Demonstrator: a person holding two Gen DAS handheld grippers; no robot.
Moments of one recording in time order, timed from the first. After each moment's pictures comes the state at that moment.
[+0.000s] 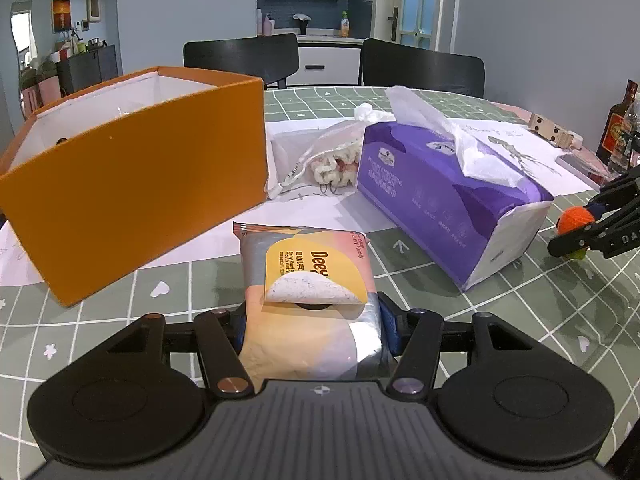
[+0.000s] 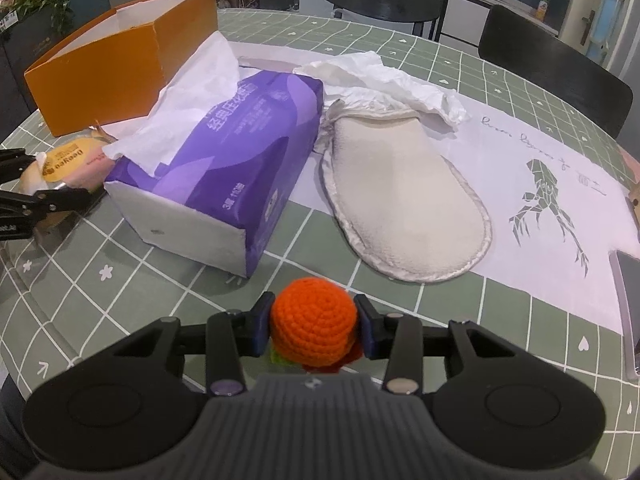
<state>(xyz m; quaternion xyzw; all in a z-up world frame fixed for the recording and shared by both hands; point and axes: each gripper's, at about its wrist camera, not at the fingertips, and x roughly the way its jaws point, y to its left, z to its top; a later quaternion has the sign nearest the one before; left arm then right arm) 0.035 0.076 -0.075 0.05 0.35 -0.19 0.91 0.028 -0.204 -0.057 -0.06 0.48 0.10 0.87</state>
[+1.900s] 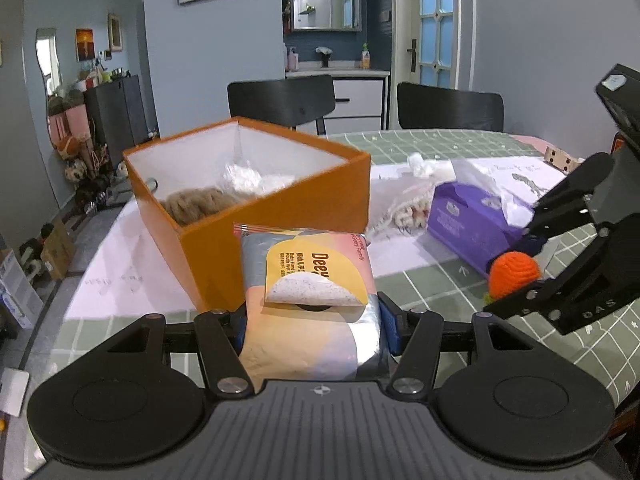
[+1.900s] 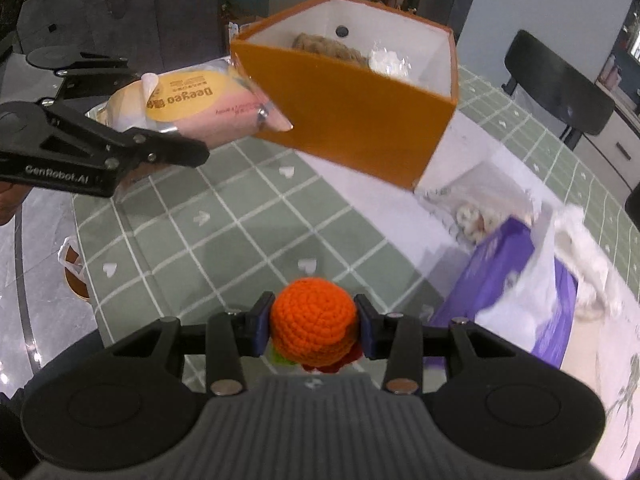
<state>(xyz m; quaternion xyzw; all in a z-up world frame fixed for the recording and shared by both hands) 0.013 0.175 -0.008 0.07 0.31 -0.17 0.93 0.045 -0.009 -0.007 -0.18 0.45 0.28 0.83</state>
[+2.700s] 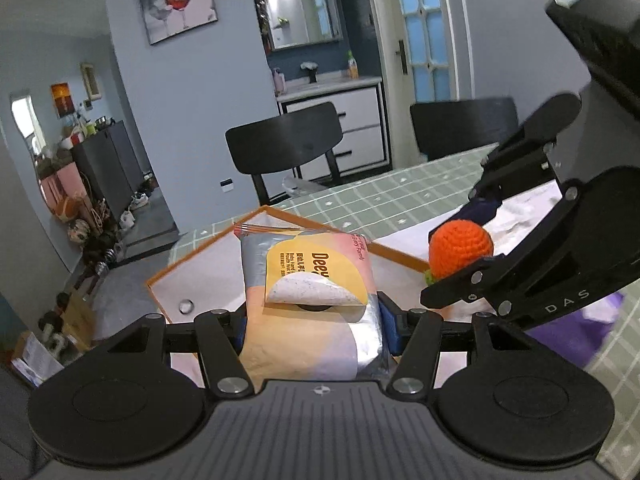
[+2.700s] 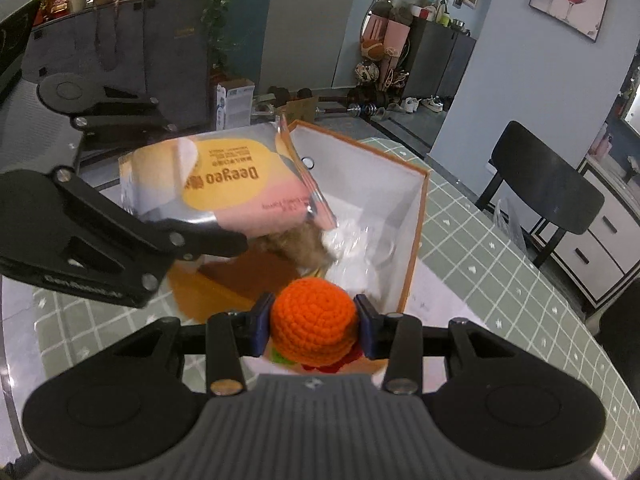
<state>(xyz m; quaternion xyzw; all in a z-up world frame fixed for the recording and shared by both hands) 0.146 0.181 0.056 0.16 0.29 -0.18 0.93 0.178 0.044 0.088 -0.19 0.37 0.29 0.86</state>
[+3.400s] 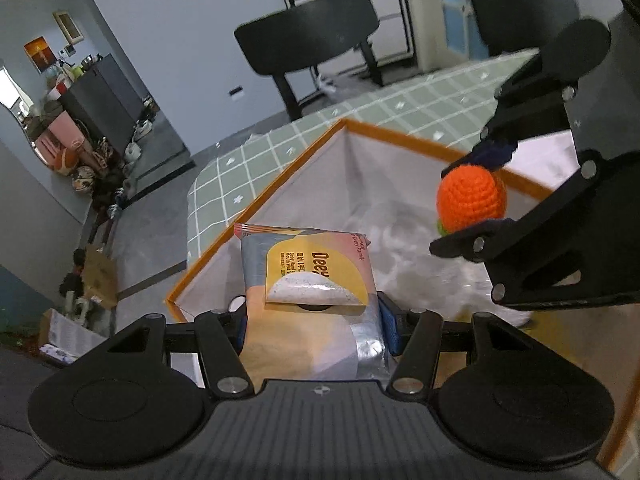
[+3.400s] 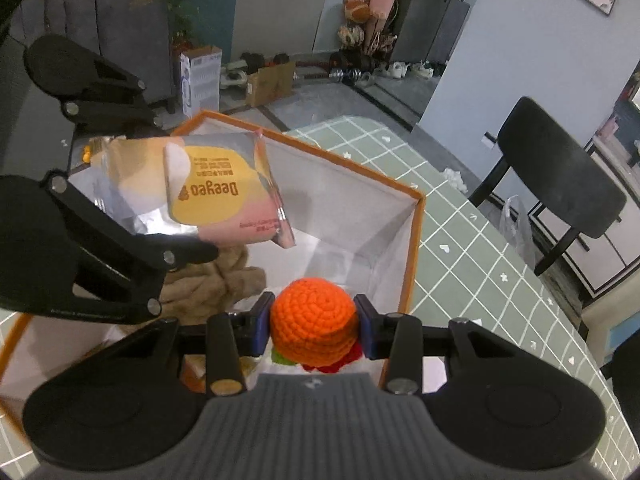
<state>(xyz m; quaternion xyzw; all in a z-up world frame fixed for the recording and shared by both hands) 0.302 0.211 -0.004 0.23 0.43 -0.14 0.86 0.349 0.106 0.022 -0.21 0.42 0.26 0.84</state>
